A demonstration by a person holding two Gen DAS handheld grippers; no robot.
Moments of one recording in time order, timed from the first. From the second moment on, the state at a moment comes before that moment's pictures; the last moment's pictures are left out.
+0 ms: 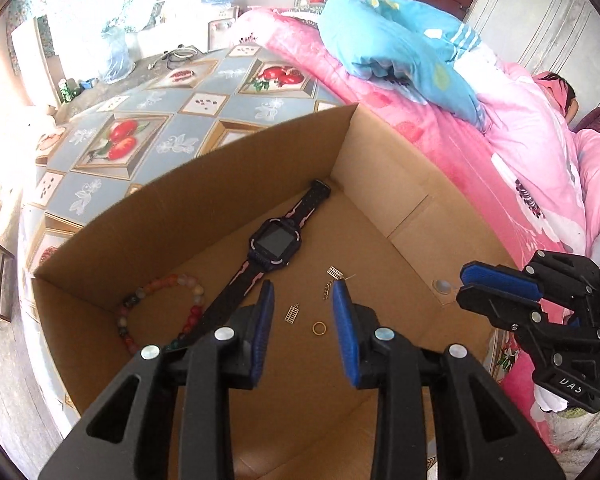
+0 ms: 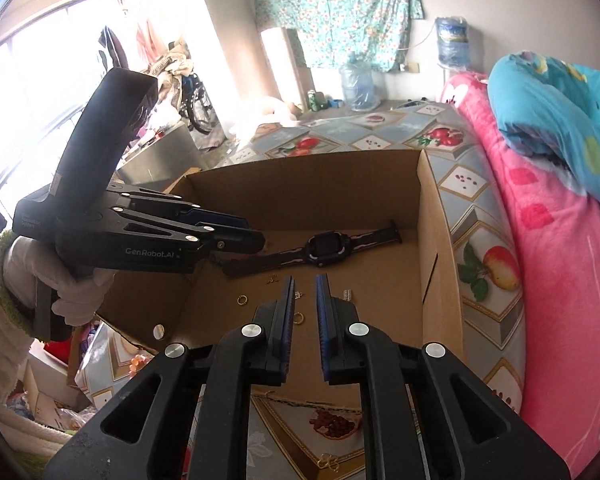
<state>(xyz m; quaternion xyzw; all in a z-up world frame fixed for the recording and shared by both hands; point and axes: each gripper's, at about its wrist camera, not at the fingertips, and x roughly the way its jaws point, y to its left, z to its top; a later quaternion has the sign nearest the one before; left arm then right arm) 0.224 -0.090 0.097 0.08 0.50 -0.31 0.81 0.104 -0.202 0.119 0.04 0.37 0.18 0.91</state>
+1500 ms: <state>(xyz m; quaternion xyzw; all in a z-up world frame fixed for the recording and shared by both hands) 0.016 0.010 -0.015 0.06 0.44 -0.20 0.87 -0.034 -0.193 -0.001 0.01 0.46 0.02 0.89</state>
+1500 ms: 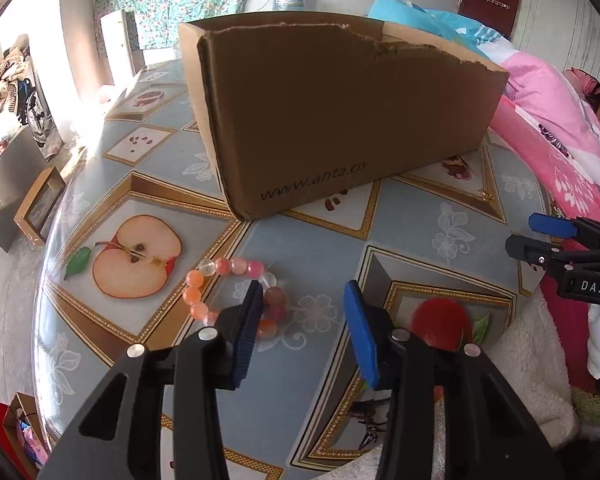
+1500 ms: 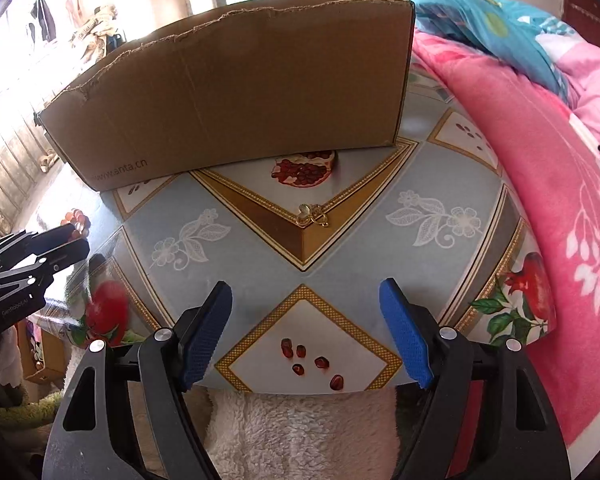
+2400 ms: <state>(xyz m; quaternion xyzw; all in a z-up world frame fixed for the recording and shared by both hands) 0.010 -0.027 -0.018 0.07 0.42 -0.27 0.86 -0.026 -0.193 0.013 -0.02 0.41 0.04 0.91</state>
